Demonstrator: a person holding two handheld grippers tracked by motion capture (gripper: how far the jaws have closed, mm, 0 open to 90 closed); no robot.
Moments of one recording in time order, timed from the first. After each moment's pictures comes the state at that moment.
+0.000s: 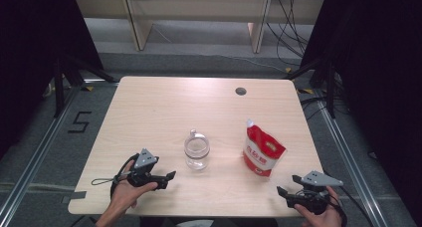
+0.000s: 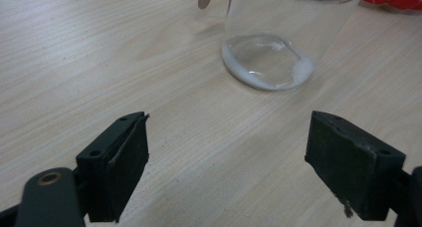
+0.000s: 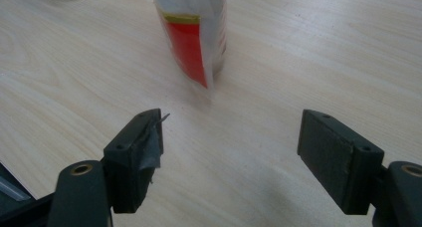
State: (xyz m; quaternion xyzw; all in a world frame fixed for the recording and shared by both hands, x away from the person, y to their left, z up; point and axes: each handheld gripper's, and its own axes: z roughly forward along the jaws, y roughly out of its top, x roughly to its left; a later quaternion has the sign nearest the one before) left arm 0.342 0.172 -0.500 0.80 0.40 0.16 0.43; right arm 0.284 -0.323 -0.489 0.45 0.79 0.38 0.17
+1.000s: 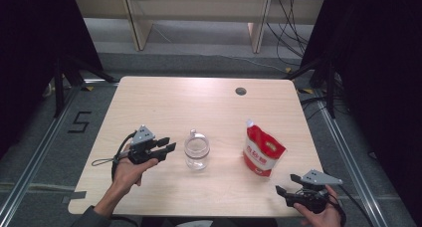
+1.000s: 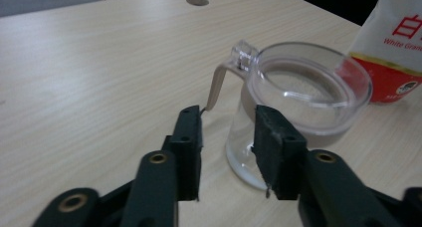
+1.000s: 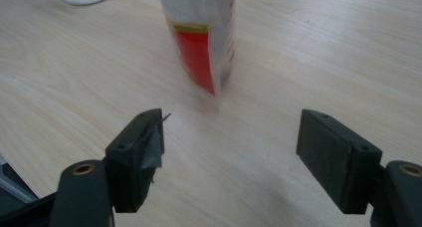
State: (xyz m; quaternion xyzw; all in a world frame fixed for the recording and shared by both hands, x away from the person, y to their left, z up) left arm 0.383 0.165 -0.446 0.76 0.39 0.16 0.49; right arm 0.288 -0.323 -0.488 0.43 0.79 0.39 0.17
